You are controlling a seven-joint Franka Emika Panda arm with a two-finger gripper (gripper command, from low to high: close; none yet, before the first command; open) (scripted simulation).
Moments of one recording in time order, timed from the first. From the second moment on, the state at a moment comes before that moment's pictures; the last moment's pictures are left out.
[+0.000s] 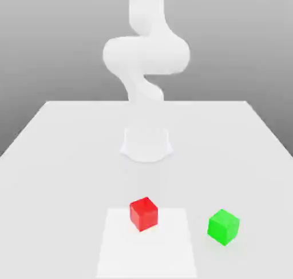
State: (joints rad) arm -0.04 -0.73 0.04 -2.36 0.00 2.35 0.90
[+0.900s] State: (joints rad) arm -0.22 0.14 0.16 -2.85 -0.15 3.00 1.92
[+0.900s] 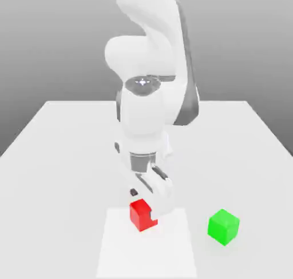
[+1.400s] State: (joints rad) arm -0.21 0.06 0.18 -2.86 -0.06 2.93 1.85
